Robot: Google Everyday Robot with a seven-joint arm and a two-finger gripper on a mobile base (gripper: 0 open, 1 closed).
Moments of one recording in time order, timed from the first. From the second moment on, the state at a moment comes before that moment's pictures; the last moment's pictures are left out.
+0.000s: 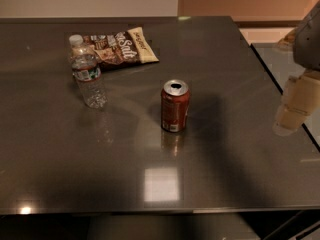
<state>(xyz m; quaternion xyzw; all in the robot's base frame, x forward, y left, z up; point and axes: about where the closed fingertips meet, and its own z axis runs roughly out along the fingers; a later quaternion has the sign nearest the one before) 0.438 -0.217 0.976 -0.60 0.78 -0.03 0.16</state>
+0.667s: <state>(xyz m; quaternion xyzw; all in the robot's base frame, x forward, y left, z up) 0.457 -0.212 0.986 -0.61 0.77 -0.03 0.18</state>
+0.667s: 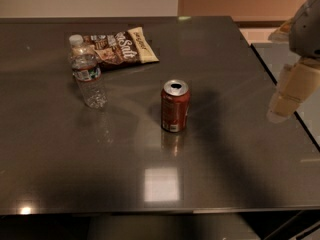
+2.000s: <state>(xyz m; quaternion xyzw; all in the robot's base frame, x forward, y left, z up) 0.620 -0.124 0.982 -0.62 0.73 0.01 0.27</state>
